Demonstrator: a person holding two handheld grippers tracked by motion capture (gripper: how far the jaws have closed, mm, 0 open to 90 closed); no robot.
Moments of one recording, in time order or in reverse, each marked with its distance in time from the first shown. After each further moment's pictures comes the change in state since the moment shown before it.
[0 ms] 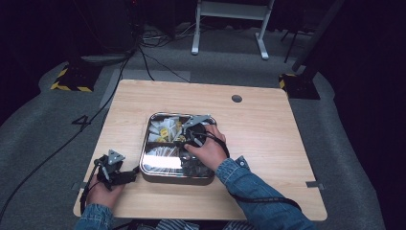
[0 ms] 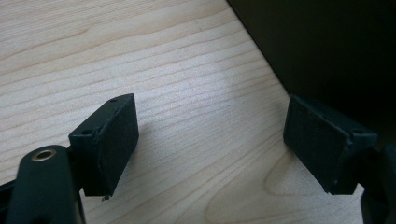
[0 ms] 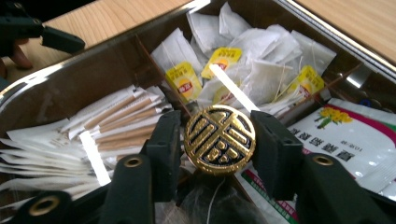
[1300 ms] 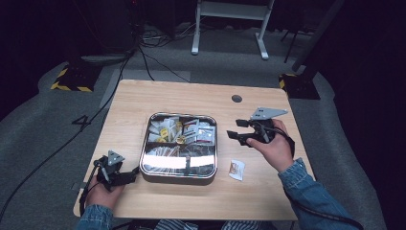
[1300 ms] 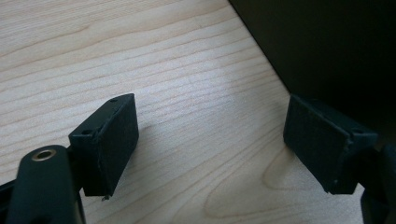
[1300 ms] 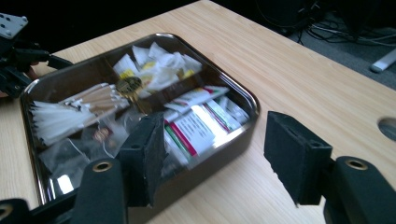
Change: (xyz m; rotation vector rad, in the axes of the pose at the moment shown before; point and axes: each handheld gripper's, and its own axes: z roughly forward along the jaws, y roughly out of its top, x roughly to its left) left arm -0.001 -0.002 -0.002 -0.001 0.004 -0.003; right arm -0.071 -0.053 -0.169 -0.177 -0.089 0.016
